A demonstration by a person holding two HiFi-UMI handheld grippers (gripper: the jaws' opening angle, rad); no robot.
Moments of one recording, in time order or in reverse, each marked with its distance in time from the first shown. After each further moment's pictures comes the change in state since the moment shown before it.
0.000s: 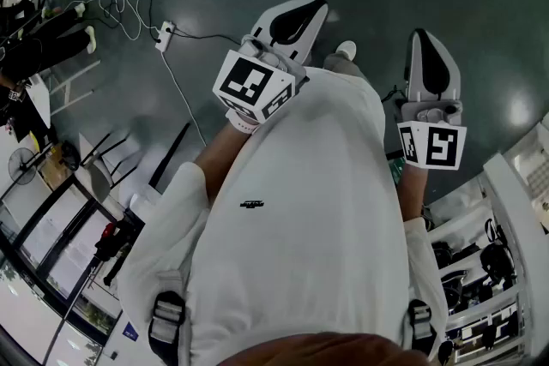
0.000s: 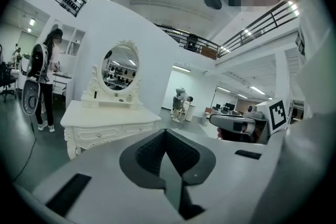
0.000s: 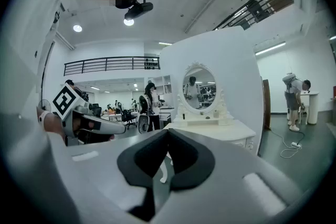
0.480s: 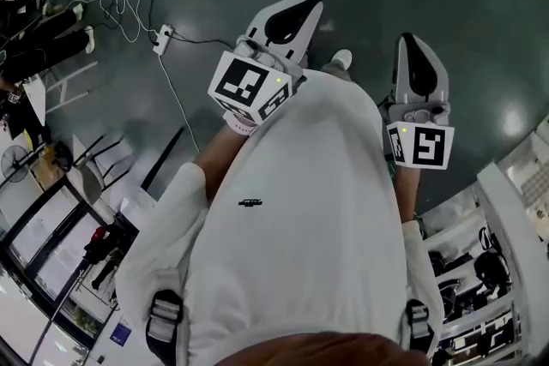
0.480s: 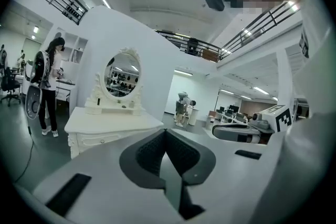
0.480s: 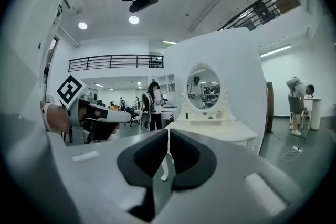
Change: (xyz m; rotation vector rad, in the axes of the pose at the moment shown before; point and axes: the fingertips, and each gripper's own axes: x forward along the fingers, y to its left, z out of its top) left arm -0.015 -0.013 0.022 0.002 -0.054 0.044; right arm -0.015 0.018 0.001 -0.042 0.027 0.030
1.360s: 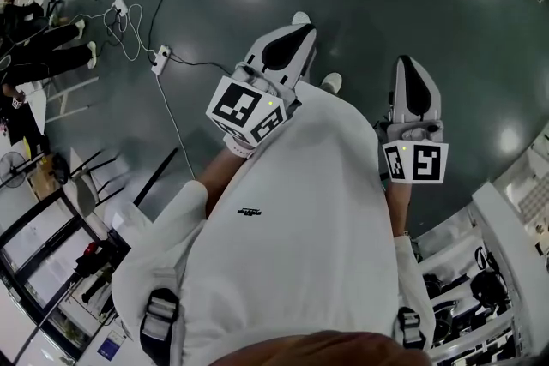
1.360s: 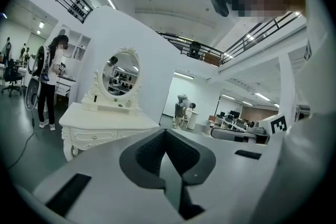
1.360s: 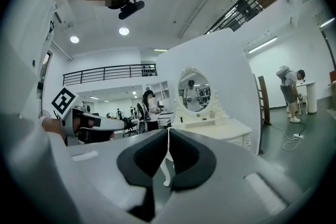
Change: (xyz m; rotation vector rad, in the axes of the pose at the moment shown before) left arm 0.014 -0.051 -0.013 -0.057 -0.026 0.000; right arm -0.047 -0.048 -0.006 0.127 -0.079 -0.030
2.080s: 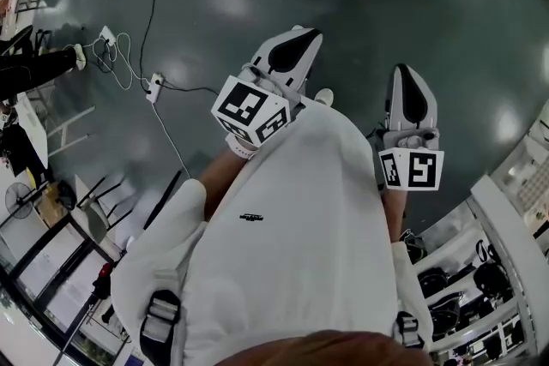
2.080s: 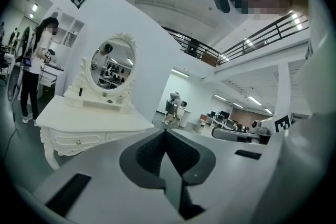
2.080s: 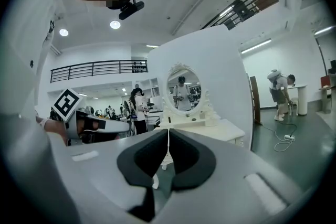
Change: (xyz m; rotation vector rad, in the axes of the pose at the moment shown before) left arm 0.113 0.052 0.038 -0.039 0.057 -0.116; right arm 0.089 -0.058 0.023 0.005 0.029 -0.105
